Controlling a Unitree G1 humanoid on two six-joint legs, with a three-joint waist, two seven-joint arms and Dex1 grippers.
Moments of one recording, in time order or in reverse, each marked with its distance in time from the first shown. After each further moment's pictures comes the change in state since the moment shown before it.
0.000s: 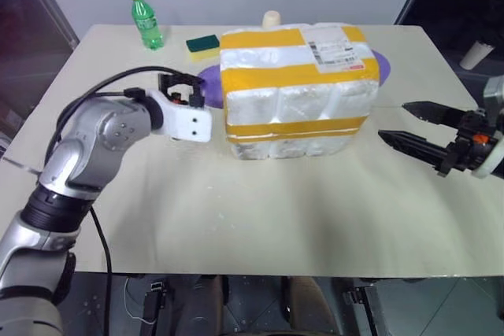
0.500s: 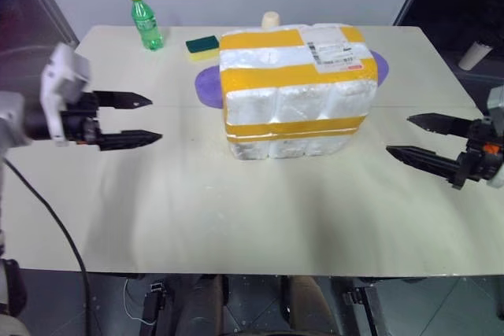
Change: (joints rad) left arm 0.023 0.283 0.405 0.155 -1.004 0.767 -0.620; right arm 0.060 -0.117 -0.020 0.052 -0.062 -0.028 0.149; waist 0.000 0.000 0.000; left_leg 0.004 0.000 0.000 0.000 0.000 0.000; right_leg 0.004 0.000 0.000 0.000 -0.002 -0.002
